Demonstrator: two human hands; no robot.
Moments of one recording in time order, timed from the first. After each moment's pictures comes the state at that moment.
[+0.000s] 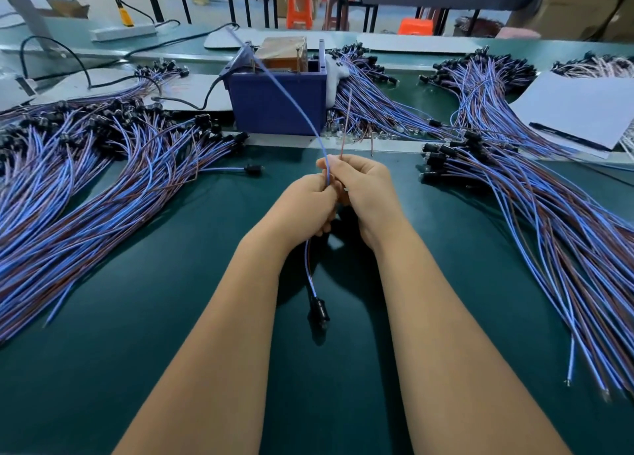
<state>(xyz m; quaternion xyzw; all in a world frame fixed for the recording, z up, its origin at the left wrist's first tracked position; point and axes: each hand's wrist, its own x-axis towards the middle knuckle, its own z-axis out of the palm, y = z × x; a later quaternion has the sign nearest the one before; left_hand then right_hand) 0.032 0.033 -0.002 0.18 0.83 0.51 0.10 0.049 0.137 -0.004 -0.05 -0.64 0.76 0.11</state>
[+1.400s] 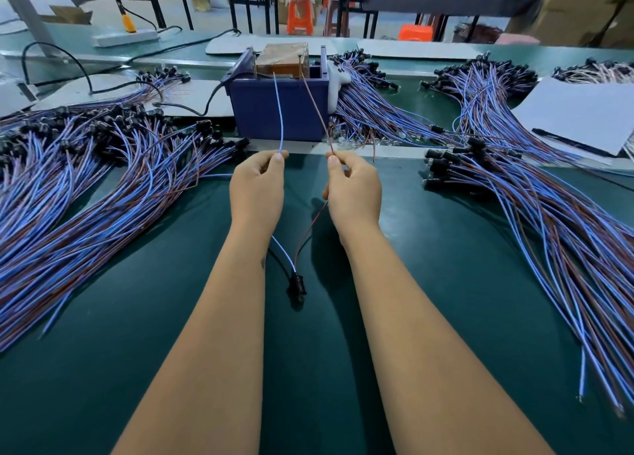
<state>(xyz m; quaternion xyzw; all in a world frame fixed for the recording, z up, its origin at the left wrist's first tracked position) 0.002 0.005 -0.009 0.02 0.76 0.64 -0.11 0.022 0.118 -0.014 -0.16 -0.77 0.57 0.25</state>
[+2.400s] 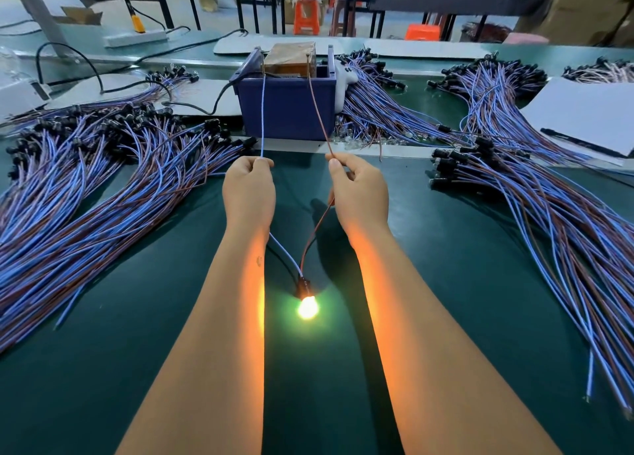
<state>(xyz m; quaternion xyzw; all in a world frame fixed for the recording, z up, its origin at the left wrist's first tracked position) -0.003 -0.009 -0.012 -0.08 0.72 0.69 -0.09 0.029 0.122 -0.016 -0.11 -0.81 0.53 0.24</state>
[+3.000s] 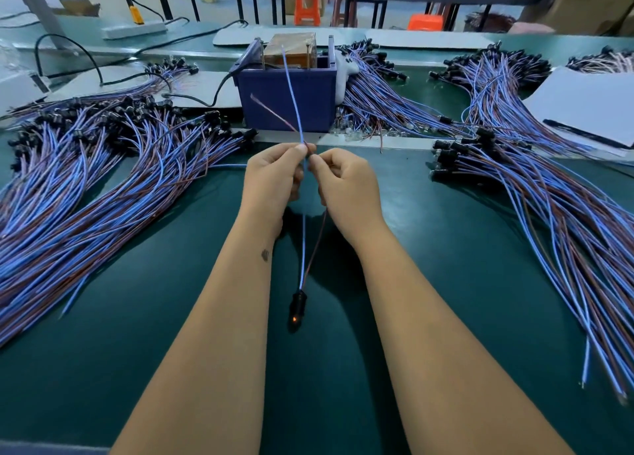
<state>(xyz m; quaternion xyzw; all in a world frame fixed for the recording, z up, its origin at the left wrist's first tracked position) 0.013 0.008 -0.001 0.03 0.66 0.75 -0.01 0.040 0.112 -0.010 -0.03 -0.81 0.54 0.22</state>
